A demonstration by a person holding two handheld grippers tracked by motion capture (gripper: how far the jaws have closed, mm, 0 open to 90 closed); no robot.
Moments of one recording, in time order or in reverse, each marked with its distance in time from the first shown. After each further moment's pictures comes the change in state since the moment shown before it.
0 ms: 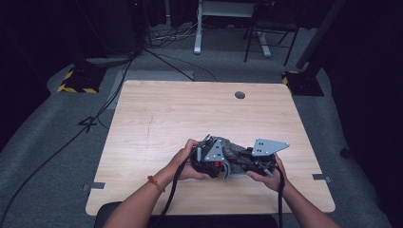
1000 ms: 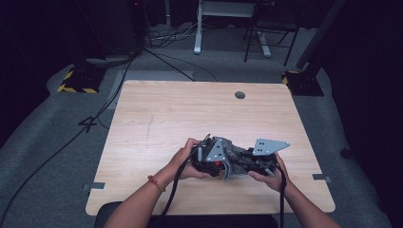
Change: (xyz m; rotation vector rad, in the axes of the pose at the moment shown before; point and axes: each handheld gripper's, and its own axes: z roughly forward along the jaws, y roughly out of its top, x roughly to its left) left arm -0.003 0.006 0.000 0.023 0.057 0.018; right arm -0.001 -0.001 -0.002 0.039 -0.007 -0.005
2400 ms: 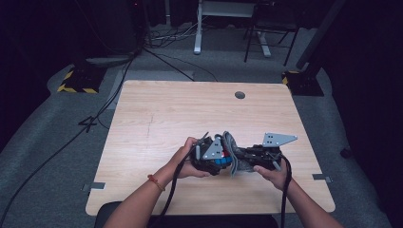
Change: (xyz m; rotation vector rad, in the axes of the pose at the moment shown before) left arm 0.001 0.000 -0.001 -0.060 -0.015 0.005; right arm -0.025 -0.015 -0.007 -0.091 0.085 0.173
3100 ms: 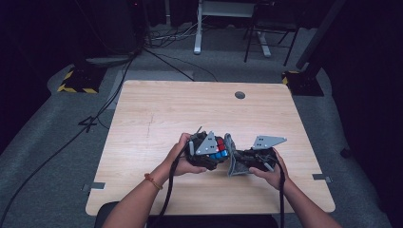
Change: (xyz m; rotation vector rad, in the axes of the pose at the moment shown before) left arm 0.014 0.002 -0.025 -0.074 0.028 -0.046; right arm -0.003 -0.010 0.014 0.150 -0.111 -0.036
